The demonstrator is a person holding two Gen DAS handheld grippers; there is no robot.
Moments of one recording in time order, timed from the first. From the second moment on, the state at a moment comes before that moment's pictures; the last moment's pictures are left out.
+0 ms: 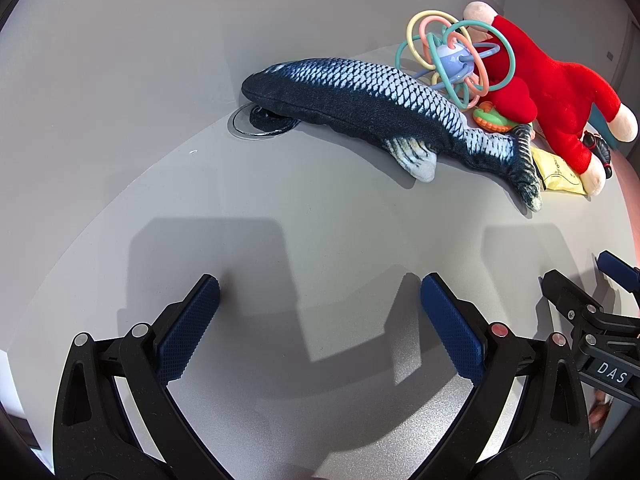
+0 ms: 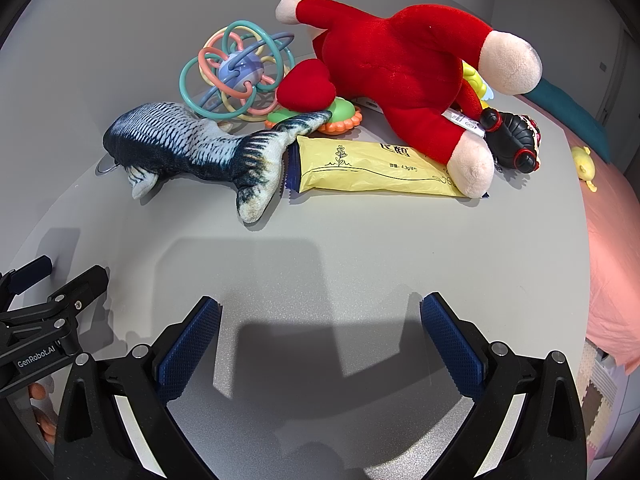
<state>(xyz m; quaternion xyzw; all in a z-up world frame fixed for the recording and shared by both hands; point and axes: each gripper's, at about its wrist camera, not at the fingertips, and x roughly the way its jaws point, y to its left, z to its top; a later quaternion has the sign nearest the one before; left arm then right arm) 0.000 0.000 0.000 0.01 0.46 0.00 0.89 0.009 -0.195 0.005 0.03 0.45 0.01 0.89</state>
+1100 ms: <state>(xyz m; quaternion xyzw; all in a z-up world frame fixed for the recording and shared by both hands) -0.011 0.000 0.010 -0.01 0.46 0.00 0.89 0.006 -0.214 0.009 0.01 0.47 0.09 0.88</state>
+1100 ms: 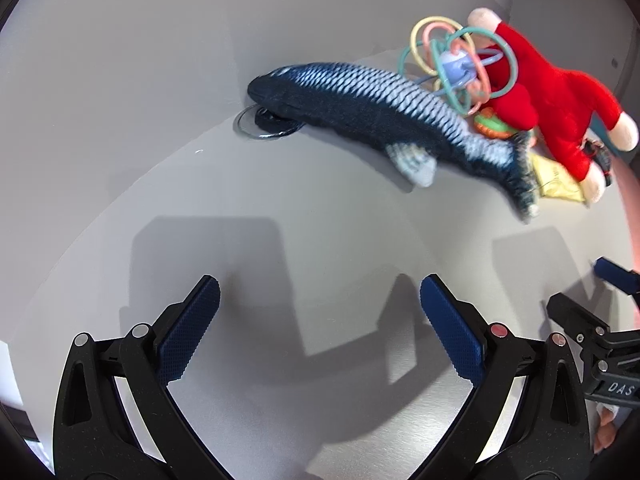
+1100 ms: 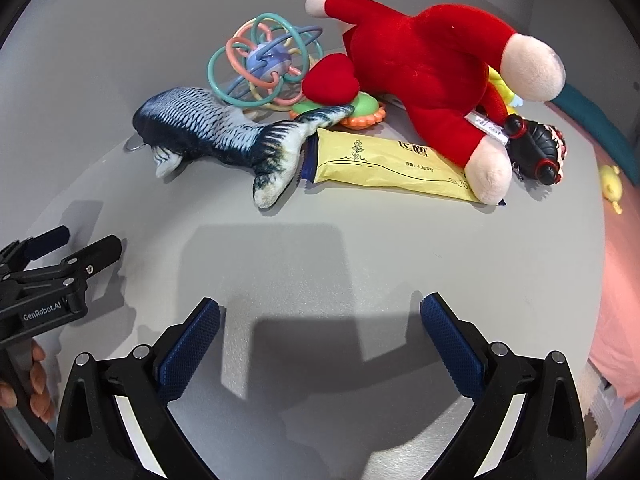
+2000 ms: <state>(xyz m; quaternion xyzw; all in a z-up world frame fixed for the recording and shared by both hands) 0.088 0.003 0.059 -0.14 0.47 0.08 0.87 0.151 -0.222 0.112 0.09 0.46 0.19 0.86</state>
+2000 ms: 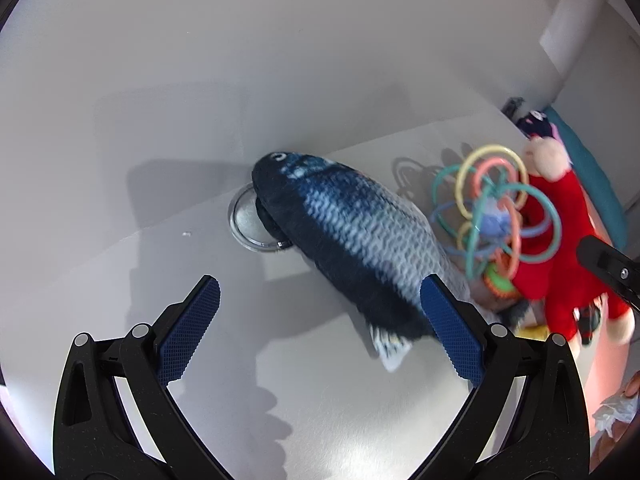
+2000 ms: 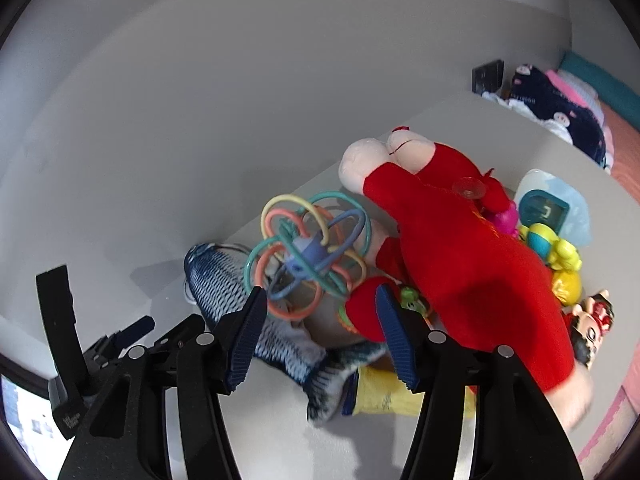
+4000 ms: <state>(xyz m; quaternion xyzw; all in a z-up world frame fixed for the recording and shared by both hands) 0.065 -0.227 0.211 -0.09 0.35 -0.16 0.92 0.039 -0.456 0.248 0.15 0.34 0.07 0.92</state>
